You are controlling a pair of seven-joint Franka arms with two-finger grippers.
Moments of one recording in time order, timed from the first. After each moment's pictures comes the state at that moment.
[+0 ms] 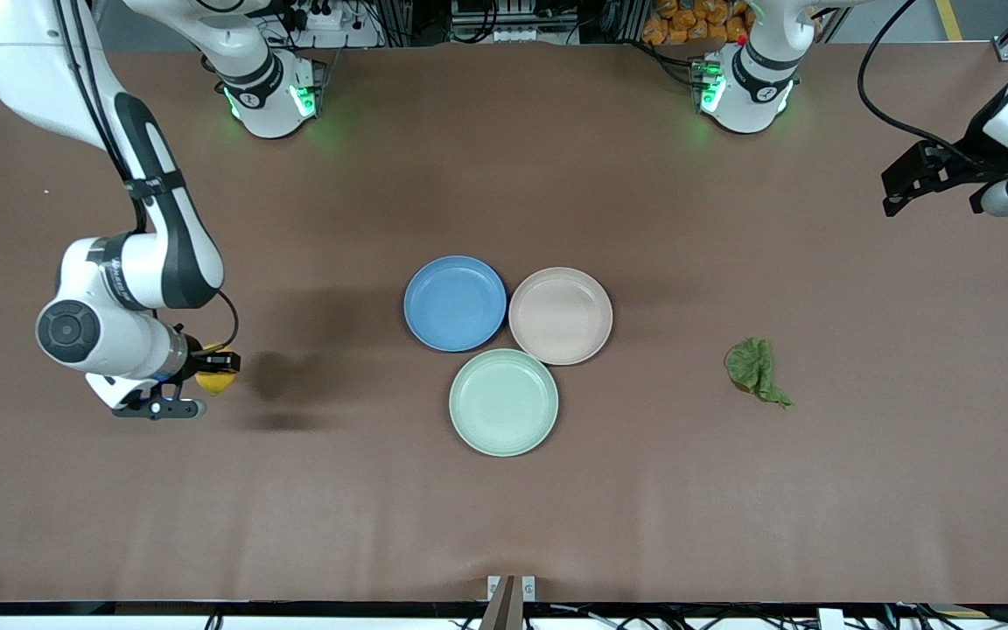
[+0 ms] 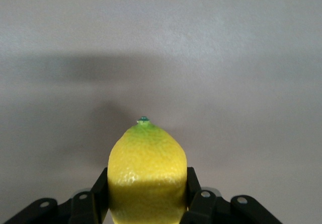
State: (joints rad) left arm 0.00 -0.04 -0.14 -1.55 0.05 1.54 -0.13; right arm 0.06 0.52 -0.02 -1.77 -0.06 2.19 0.02
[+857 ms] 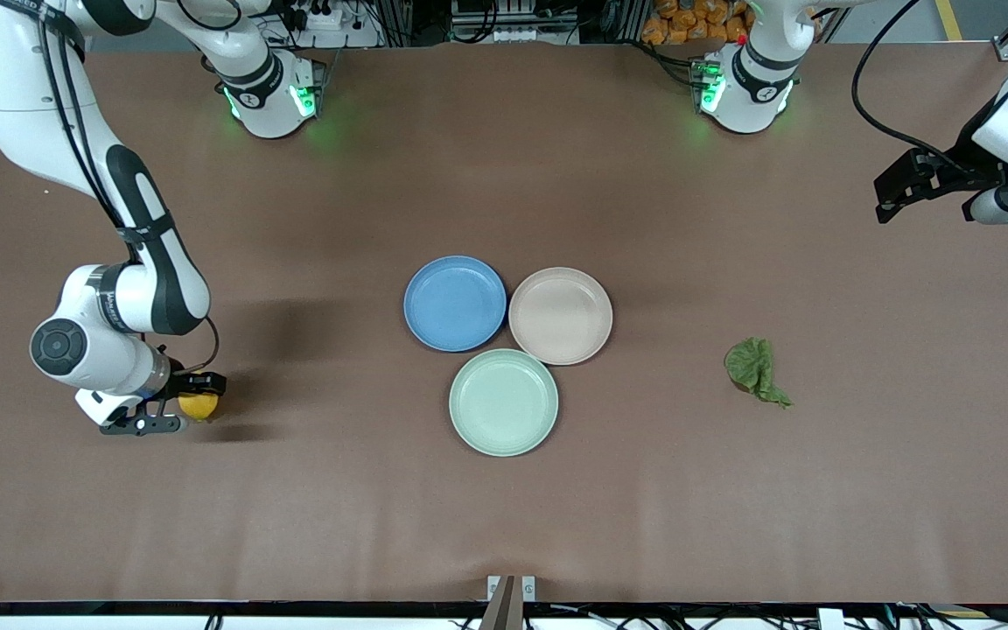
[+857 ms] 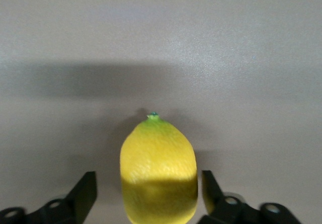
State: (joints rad) left arm -0.01 -0.03 -0.14 -1.55 0.05 1.56 -0.13; right arm -0.04 0.62 -0.01 -1.76 -0.06 2.34 -0.05
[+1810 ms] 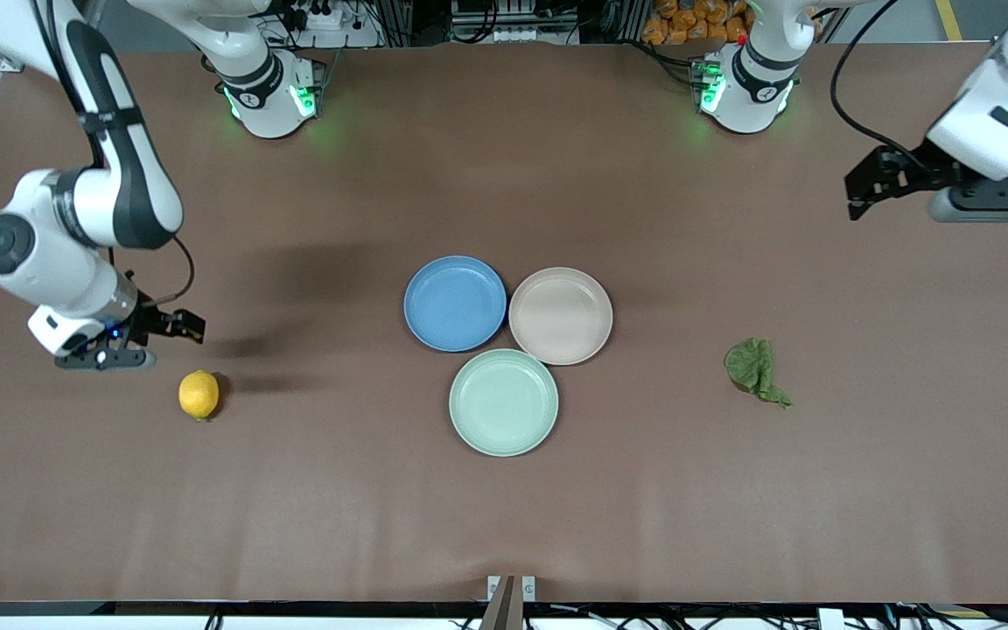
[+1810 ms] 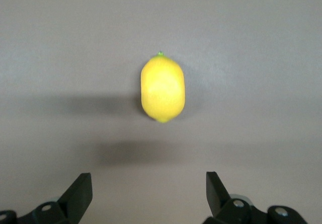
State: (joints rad) left arm -0.01 -0.03 -0.21 -1.55 0.05 1.55 -0.13; right arm -0.04 0.19 -0.01 -2.15 -0.06 2.38 -0.05
